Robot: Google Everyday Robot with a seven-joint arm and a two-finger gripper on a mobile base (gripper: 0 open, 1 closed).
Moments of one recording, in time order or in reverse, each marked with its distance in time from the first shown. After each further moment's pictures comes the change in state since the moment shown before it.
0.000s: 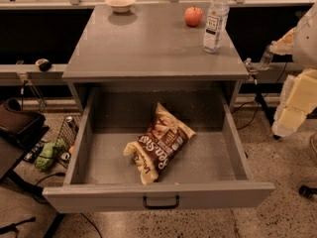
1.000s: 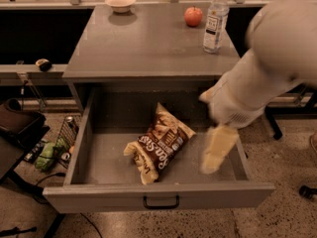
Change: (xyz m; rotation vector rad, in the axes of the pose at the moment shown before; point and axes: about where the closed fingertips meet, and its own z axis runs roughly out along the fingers) arm -0.079 0.050 0.138 -0.112 -0.129 -0.147
